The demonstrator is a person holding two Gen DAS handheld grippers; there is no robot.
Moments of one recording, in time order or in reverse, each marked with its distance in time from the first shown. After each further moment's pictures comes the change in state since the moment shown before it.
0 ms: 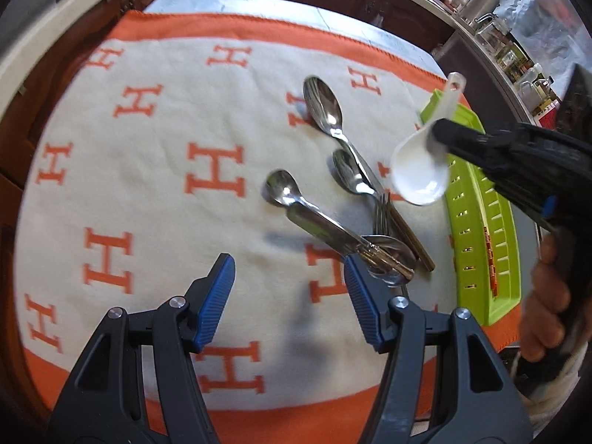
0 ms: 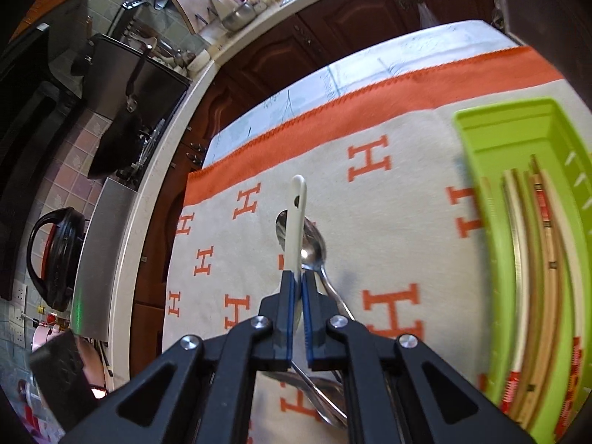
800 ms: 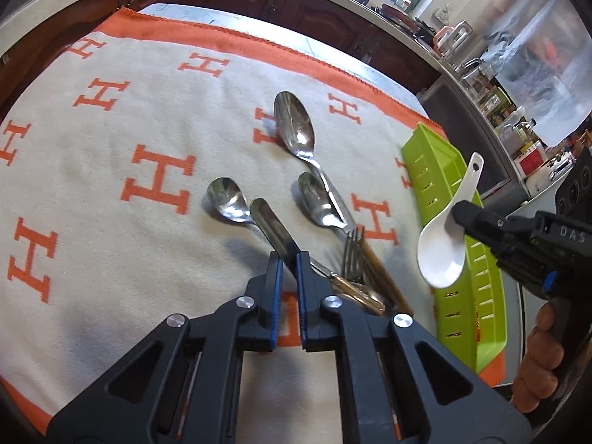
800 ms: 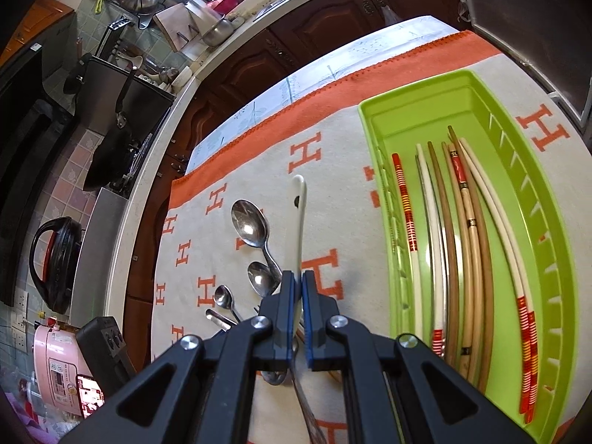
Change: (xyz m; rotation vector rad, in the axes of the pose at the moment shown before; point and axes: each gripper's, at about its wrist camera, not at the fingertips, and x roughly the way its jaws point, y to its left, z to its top) left arm 0.032 -0.010 -0.004 -0.083 -0.173 -0.118; right arm -0.038 -0.049 -0.027 0.058 -0.032 -0.026
